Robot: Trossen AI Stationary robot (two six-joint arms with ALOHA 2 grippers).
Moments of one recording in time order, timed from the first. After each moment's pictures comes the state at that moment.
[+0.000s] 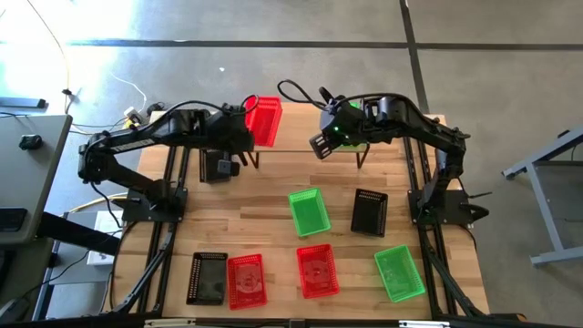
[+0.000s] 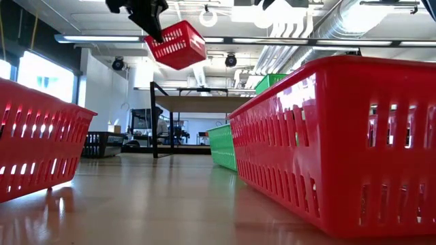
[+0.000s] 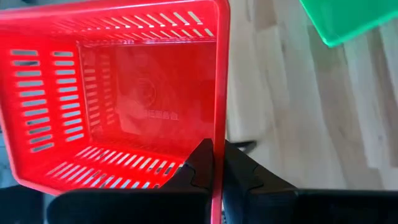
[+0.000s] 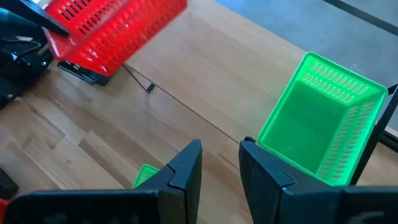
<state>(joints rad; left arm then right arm) 0.34 1.33 1.44 -1.09 -0.27 0.52 -0.07 1.82 2.35 -1.57 0.42 0.74</state>
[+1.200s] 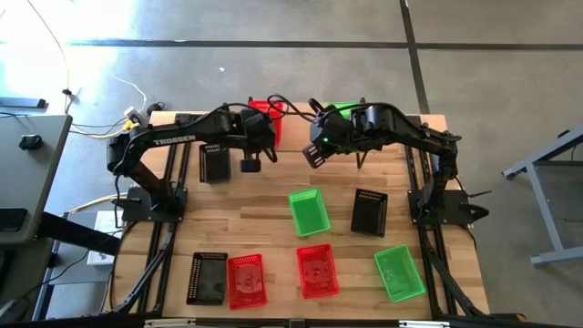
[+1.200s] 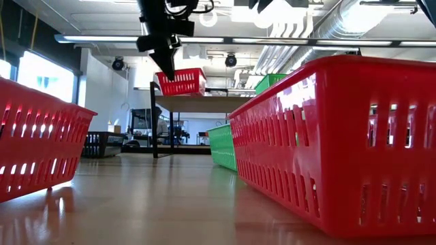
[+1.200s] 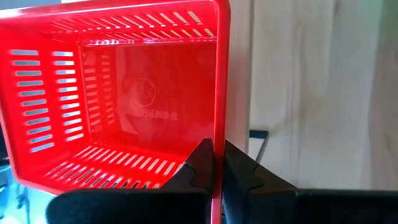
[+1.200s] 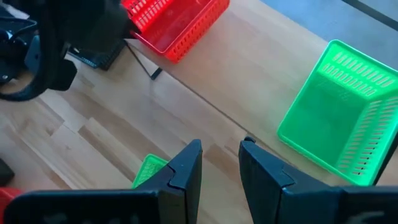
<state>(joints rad) 0.41 1.58 1.44 -1.04 -0.33 0.40 -0.03 1.87 2.35 -1.57 0.41 0.76</state>
